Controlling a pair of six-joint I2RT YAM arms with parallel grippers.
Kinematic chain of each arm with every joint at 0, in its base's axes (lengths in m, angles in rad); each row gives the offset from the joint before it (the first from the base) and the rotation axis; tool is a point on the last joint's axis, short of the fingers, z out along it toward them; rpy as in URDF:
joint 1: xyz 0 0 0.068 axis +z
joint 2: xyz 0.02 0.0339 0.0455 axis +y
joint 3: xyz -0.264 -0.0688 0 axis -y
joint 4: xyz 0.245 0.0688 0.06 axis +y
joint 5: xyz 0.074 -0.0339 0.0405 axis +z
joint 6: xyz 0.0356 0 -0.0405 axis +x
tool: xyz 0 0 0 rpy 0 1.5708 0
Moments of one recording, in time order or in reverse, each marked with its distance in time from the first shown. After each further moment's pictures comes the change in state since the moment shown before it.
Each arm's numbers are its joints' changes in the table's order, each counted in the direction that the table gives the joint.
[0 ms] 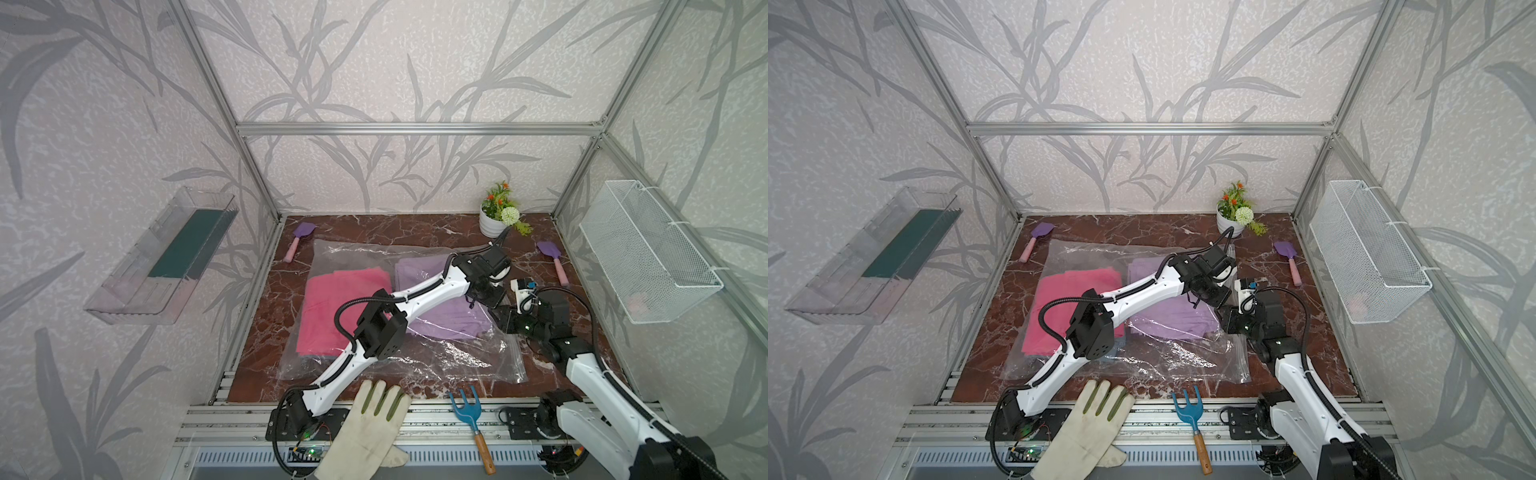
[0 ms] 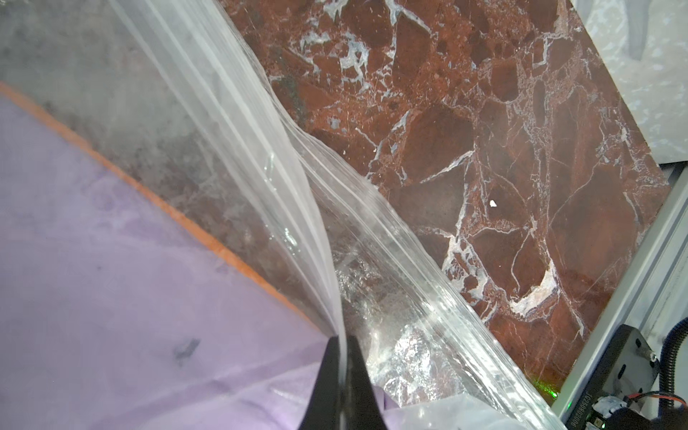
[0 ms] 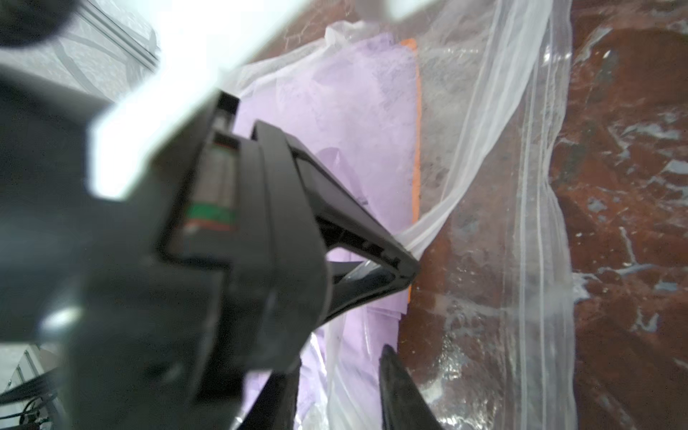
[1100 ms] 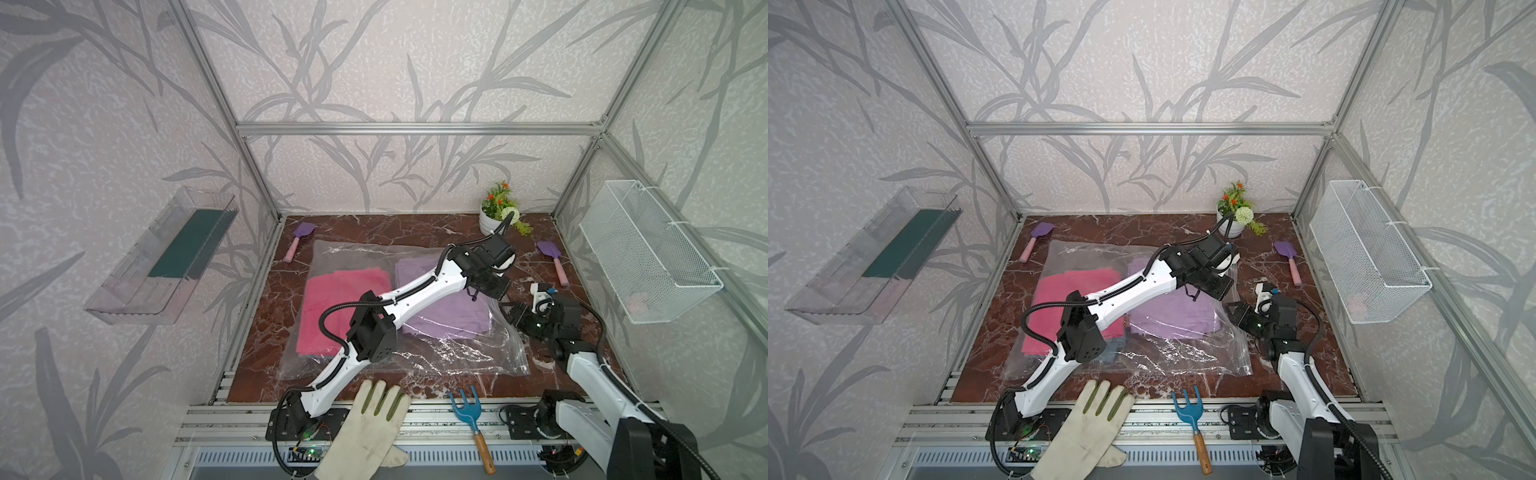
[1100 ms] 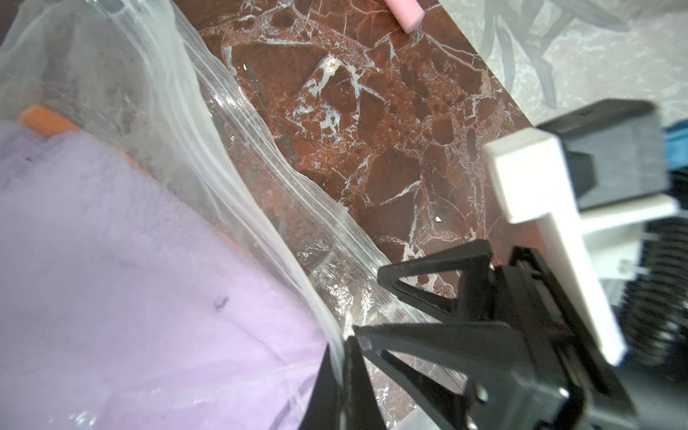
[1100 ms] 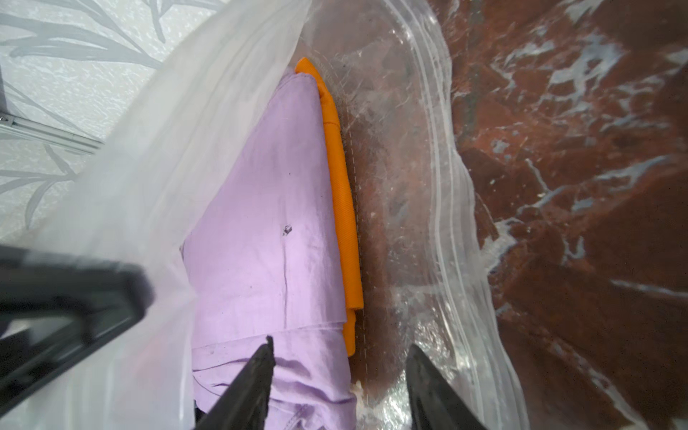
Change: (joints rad) left arm -0.021 -0.114 0.050 0.051 0.038 -0.003; right arm -0.208 0.176 -0.056 -0.180 0.149 0.245
